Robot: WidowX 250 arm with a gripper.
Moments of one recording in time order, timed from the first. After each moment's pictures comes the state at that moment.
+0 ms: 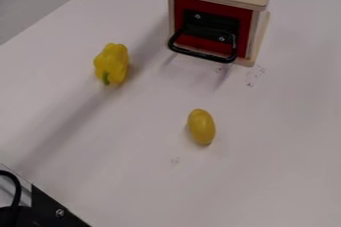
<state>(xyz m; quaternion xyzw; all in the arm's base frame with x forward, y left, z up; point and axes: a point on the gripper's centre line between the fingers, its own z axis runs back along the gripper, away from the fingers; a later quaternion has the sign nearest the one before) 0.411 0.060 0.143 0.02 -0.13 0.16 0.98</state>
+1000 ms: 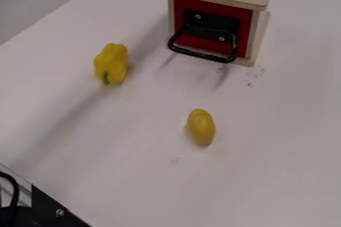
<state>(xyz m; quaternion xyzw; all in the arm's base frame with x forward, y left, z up) 0.427 0.074 0.119 0.01 -0.12 0.17 0.98</state>
